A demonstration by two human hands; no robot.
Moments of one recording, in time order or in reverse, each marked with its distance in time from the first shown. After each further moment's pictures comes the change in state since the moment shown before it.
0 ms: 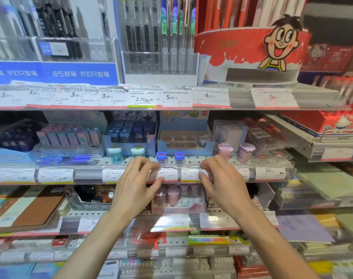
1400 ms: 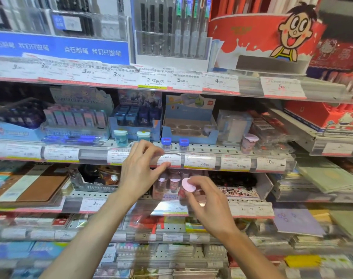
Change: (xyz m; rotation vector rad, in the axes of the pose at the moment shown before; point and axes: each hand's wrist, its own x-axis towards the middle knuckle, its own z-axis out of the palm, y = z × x) left_hand -0.003 -0.004 0.012 -0.056 0.090 -0.027; right_hand -0.070 -0.025 0.040 0.489 -0.052 0.028
